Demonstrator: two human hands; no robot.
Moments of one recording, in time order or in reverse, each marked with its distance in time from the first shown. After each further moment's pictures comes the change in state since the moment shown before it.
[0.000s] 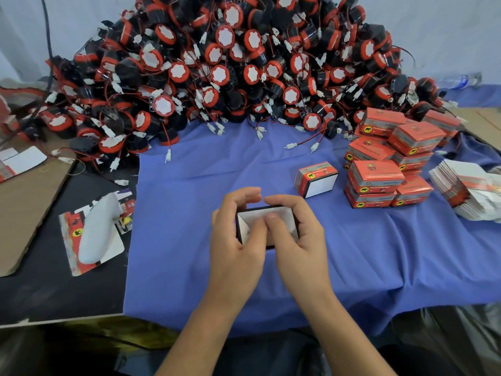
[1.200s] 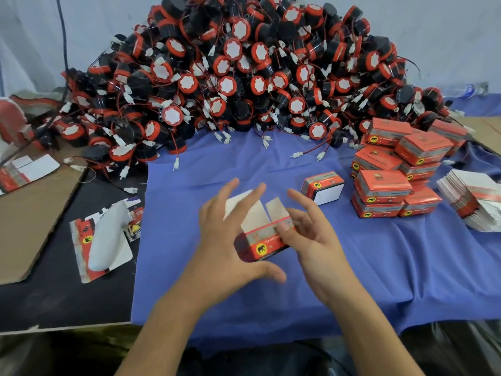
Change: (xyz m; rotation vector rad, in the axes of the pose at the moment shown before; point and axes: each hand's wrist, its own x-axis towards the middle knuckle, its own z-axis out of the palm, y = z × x) left_hand 0.029 -0.011 -0.047 0.567 -0.401 0.197; right_hand 0.026 0.021 -0.025 0.235 -0.199 0.208
